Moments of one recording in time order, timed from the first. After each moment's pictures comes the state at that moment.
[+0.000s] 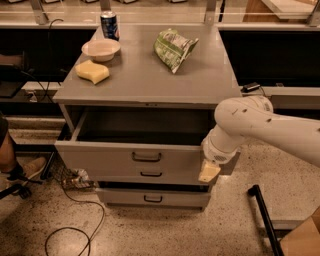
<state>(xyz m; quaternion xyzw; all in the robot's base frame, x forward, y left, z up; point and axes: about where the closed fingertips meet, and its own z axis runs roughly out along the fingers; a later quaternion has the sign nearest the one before) 0.538 -0.158 0.642 -0.64 0.76 0.02 0.11</state>
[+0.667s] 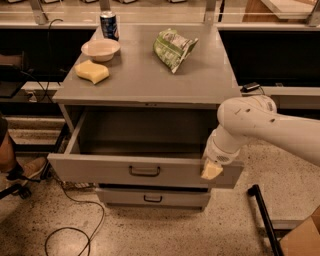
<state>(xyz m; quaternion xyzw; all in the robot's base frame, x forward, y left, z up) 0.535 -0.159 0.646 -0.64 0.76 0.02 0.11</state>
